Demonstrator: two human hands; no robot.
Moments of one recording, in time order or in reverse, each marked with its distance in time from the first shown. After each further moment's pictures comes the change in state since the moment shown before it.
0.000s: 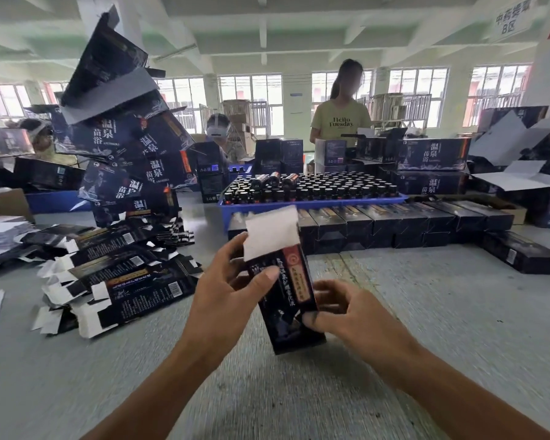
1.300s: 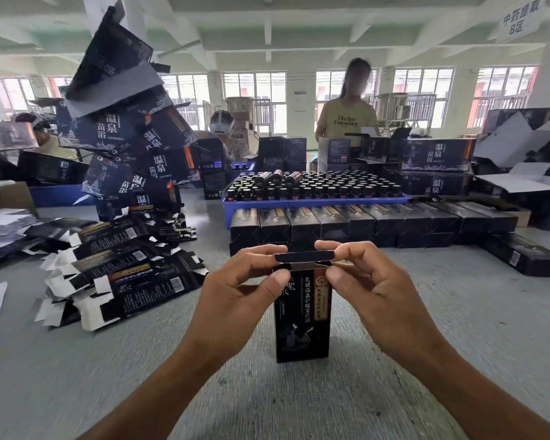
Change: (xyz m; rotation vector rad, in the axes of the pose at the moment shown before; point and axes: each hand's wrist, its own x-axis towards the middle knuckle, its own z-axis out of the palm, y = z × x) left_hand -0.006 0.006 0.003 0.038 -0.077 0.225; right_hand -0.006 -0.020 -0.010 0.098 0.141 -0.419
